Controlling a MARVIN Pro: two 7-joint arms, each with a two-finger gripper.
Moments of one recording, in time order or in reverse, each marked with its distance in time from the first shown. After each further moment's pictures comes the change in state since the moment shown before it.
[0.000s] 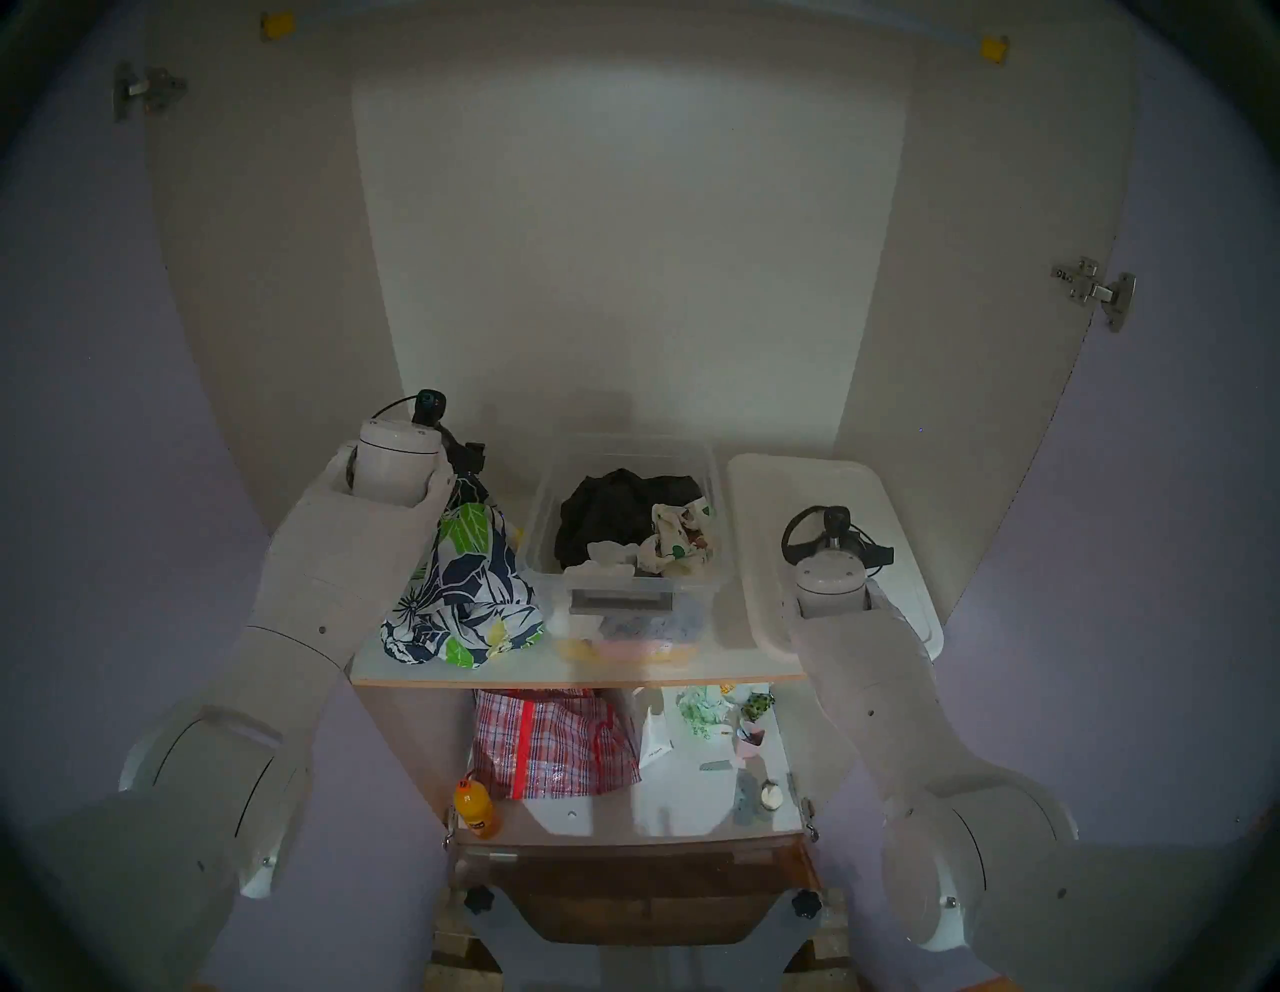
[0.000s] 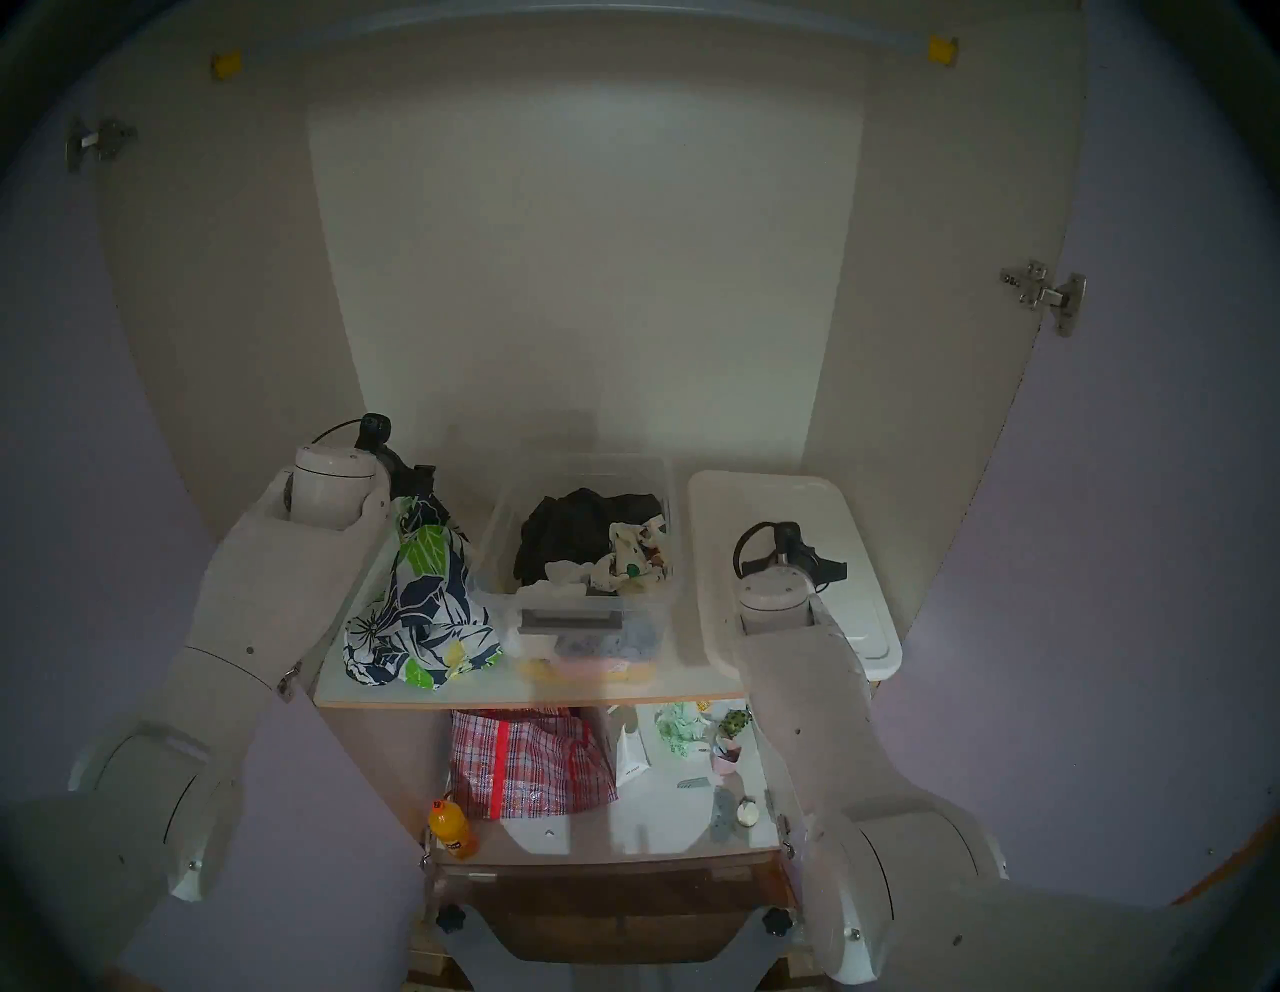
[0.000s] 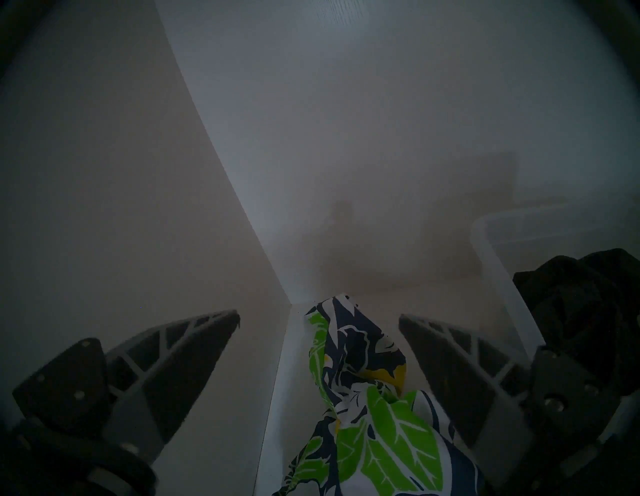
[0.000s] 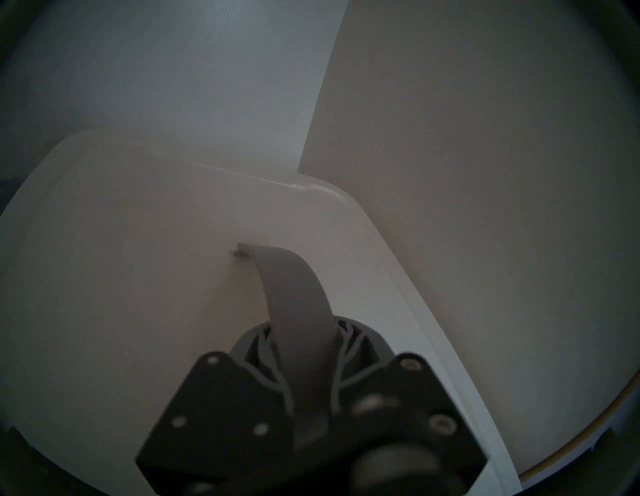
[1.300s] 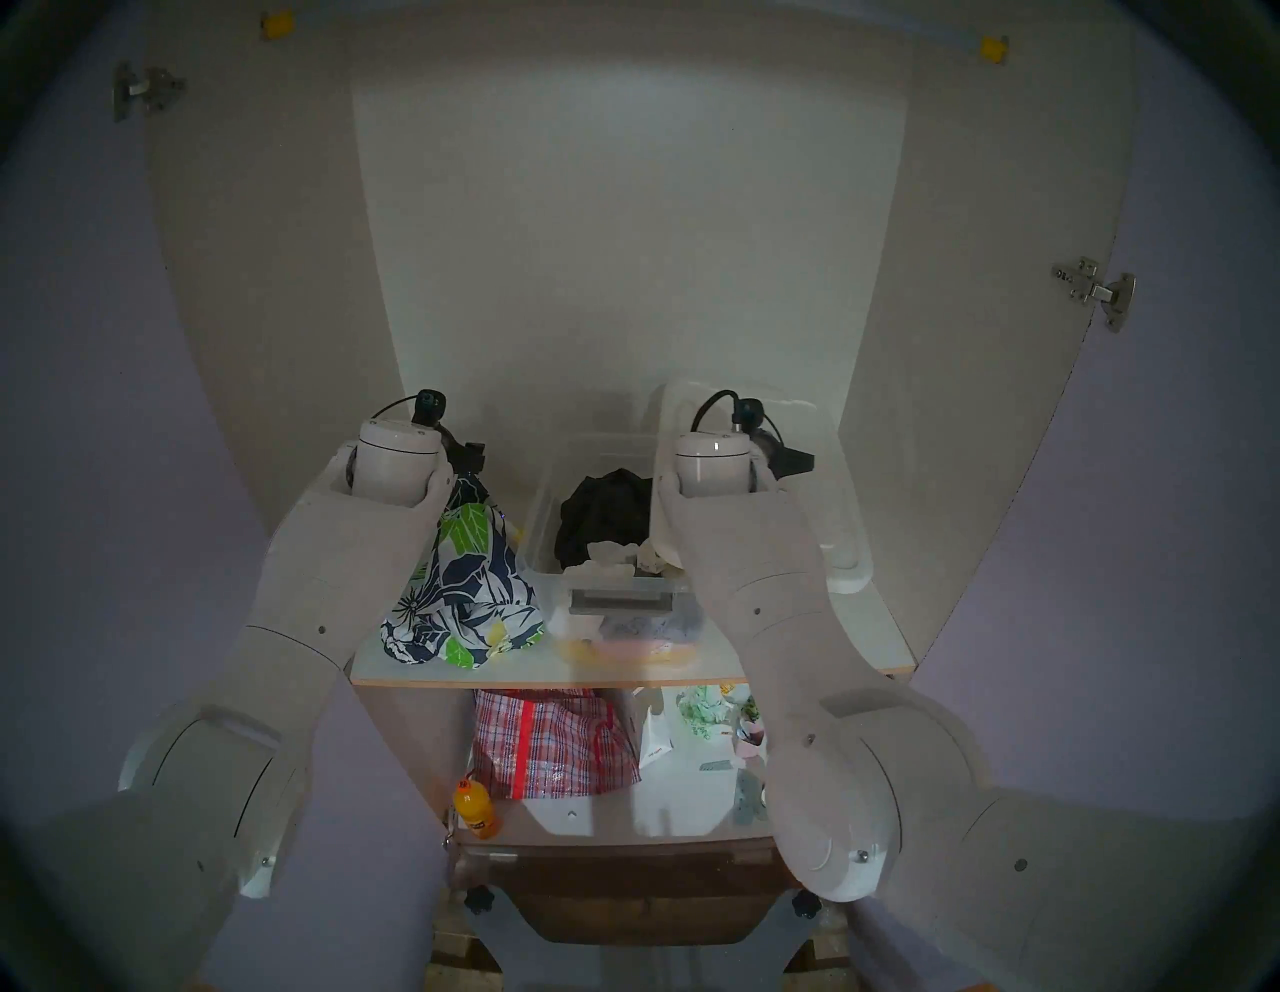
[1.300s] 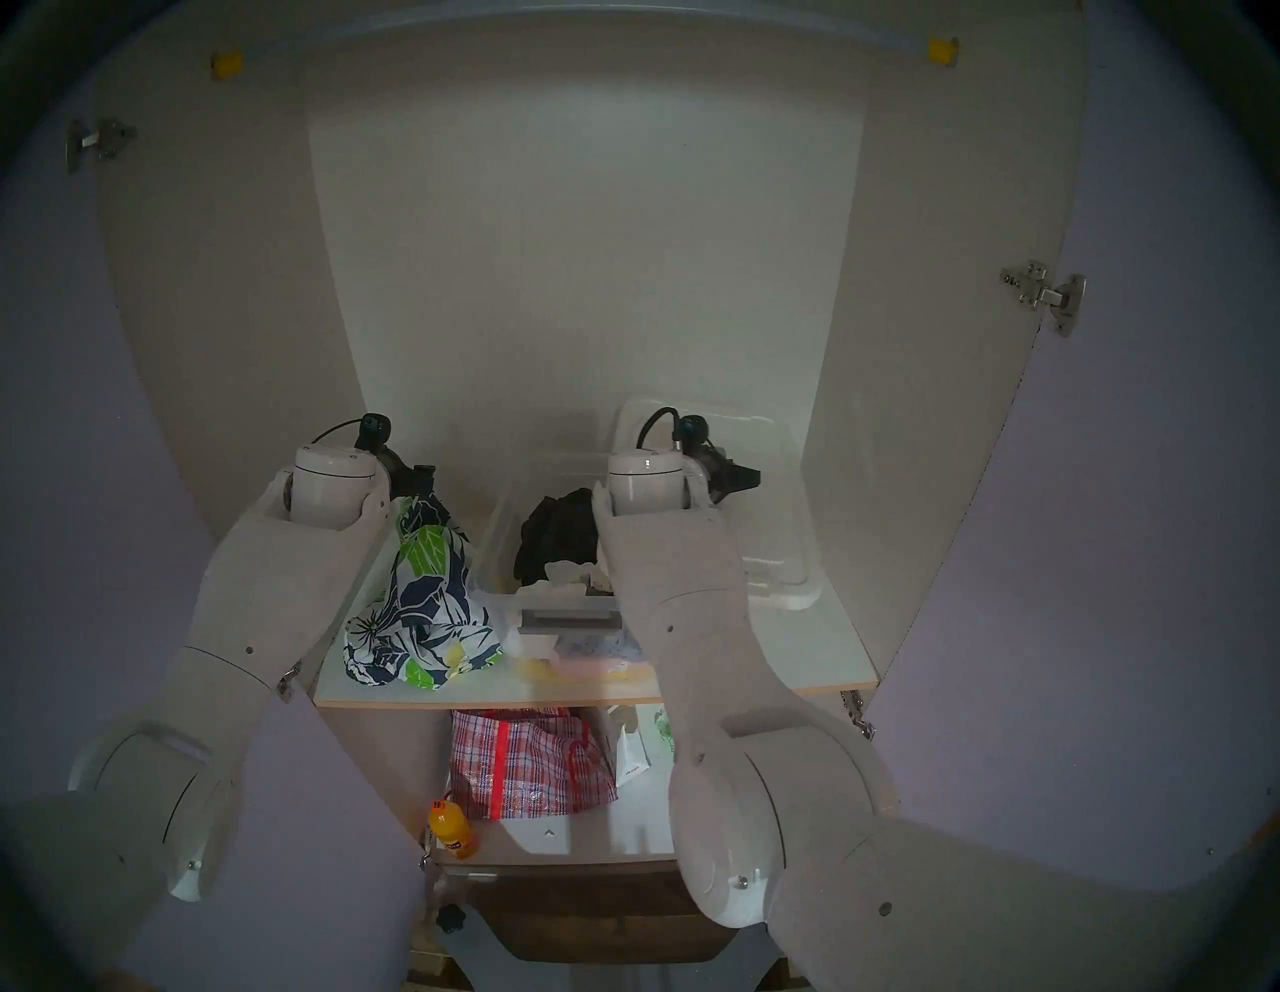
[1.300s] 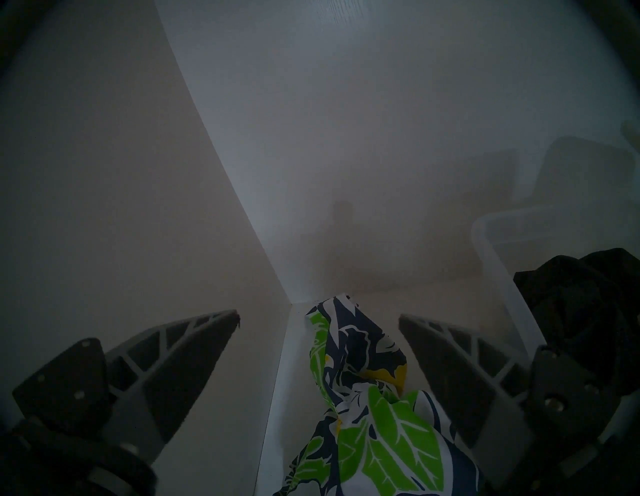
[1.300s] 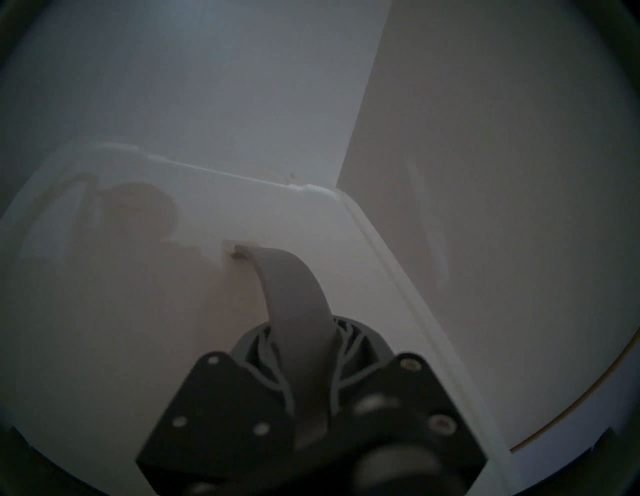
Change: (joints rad) left arm 0.000 0.002 0.002 0.000 -0.002 0.000 0.000; right arm 0.203 -0.335 -0.020 -0.047 -0.028 0.319 -0.310
